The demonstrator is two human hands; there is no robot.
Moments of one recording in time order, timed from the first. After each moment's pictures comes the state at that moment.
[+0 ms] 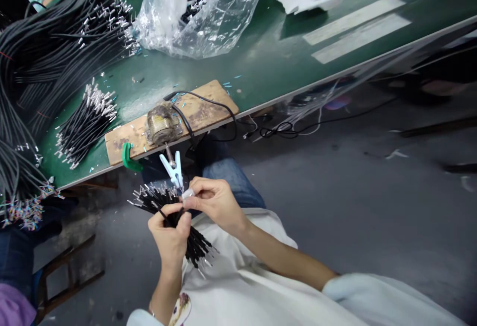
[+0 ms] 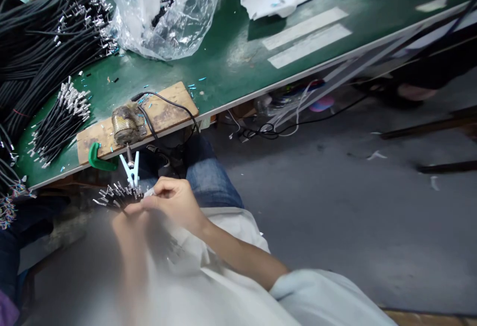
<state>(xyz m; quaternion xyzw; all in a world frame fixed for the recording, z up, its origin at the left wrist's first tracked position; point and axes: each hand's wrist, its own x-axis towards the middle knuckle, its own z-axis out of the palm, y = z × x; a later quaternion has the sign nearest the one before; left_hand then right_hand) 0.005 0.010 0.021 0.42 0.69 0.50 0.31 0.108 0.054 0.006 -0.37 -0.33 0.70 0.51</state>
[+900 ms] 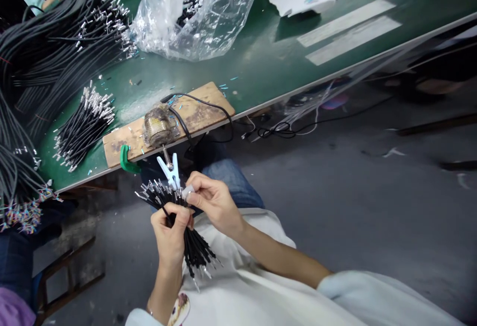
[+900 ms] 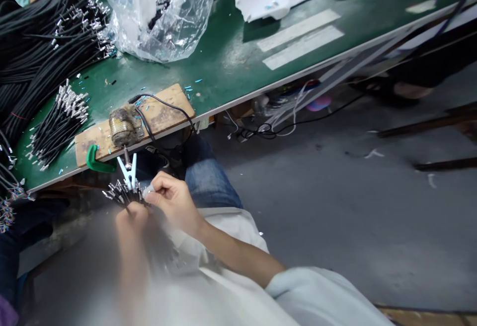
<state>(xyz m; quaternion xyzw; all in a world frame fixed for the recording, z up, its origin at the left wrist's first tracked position) 0.008 0.010 0.021 0.43 0.66 0.46 0.42 0.108 0.054 0.004 -0.33 -0.44 0.60 0.58</state>
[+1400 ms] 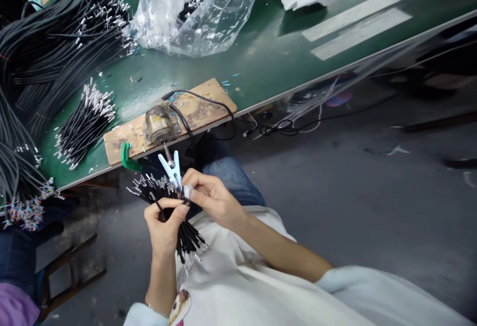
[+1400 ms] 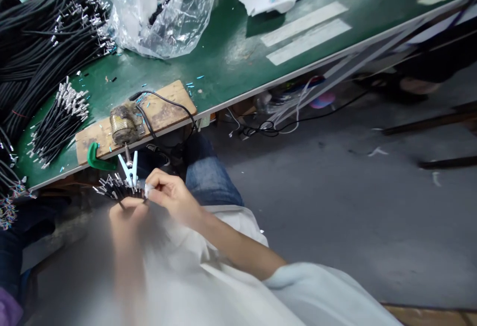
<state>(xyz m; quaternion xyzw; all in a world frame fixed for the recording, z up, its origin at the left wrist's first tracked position) -0.007 0.020 0.026 0.43 0.63 0.50 0.42 0.110 0.062 0.000 -0.25 -0.44 0.66 0.56</state>
